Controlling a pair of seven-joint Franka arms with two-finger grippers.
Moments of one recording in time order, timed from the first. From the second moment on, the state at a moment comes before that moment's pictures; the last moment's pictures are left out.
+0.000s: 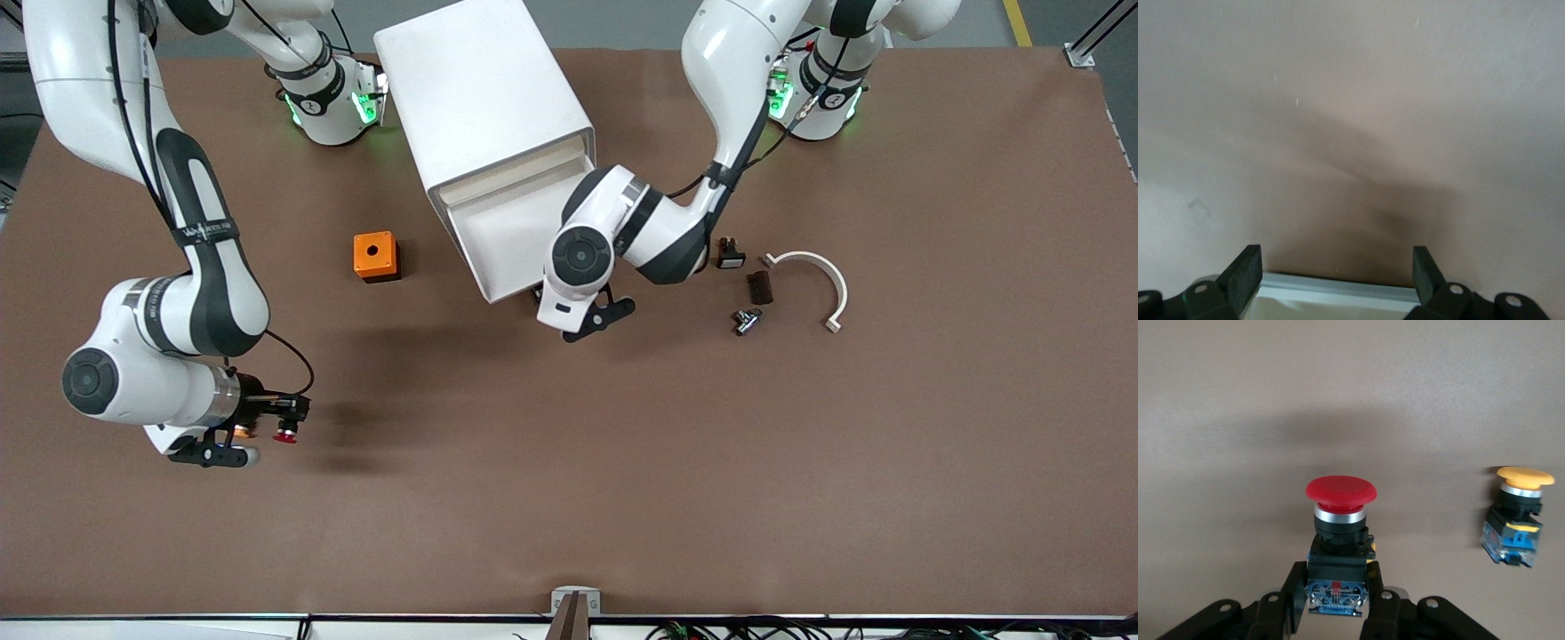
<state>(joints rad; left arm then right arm) -0.92 0.78 0.14 -1.32 -0.39 1.86 -1.11 0.03 0.64 0.01 -1.56 0.13 2.09 0.05</state>
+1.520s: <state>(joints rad) -0.98 0.76 0.01 -1.33 -0.39 1.79 -1.20 -0.02 0.66 0.01 -1.64 0.06 2.24 0.08</state>
